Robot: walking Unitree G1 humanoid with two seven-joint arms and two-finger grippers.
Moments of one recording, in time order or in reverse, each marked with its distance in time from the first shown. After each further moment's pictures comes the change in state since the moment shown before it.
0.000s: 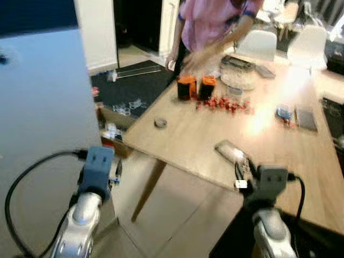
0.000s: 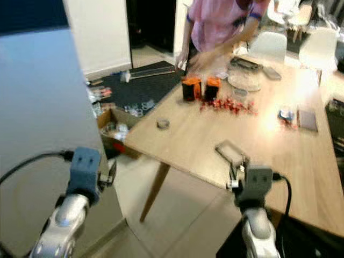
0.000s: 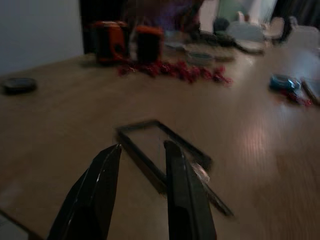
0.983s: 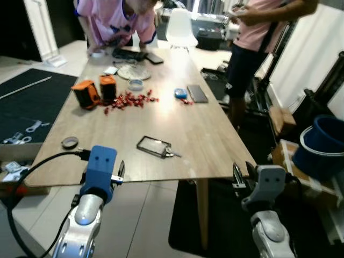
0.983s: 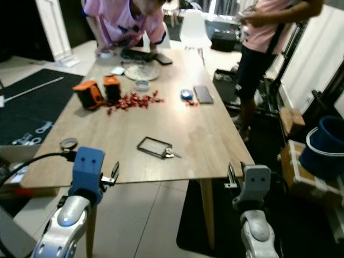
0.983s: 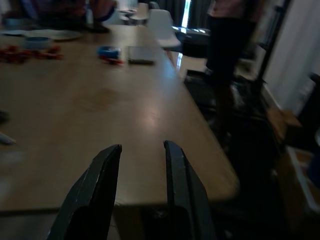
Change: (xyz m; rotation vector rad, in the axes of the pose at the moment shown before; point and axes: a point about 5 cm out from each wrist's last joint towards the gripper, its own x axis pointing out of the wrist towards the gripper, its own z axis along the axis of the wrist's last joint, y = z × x) left arm 0.000 -0.001 0.004 -0.004 -0.013 0.001; right arm 0.005 0.006 0.002 0.009 -0.005 0.022
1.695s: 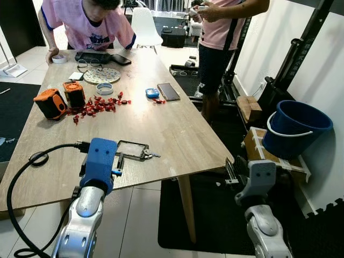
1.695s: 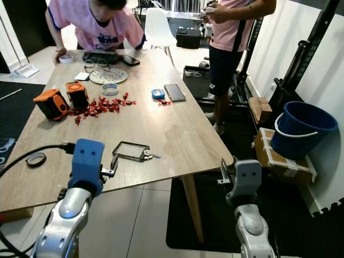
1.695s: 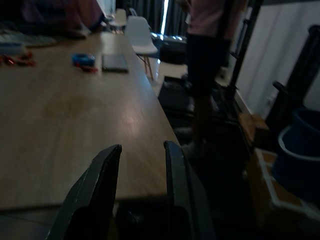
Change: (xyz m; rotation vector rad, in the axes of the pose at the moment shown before) left arm 0.008 0.001 0.021 0.016 -0.064 0.027; right arm 0.010 0.012 0.012 -0.034 -0.047 0.057
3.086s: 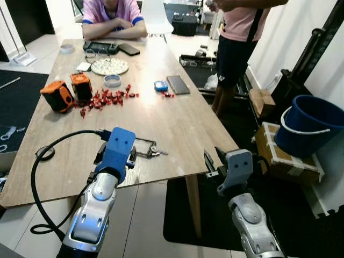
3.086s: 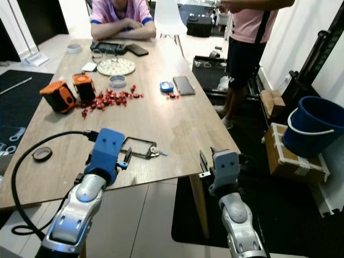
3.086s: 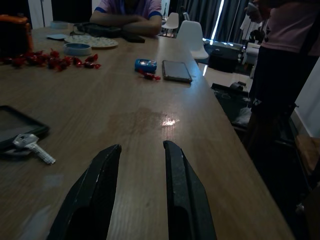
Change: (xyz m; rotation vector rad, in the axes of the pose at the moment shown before) left arm 0.022 -0.022 0.010 0.093 0.020 -0.074; right arm 0.017 0.034 0.009 -0.015 -0.036 0.168
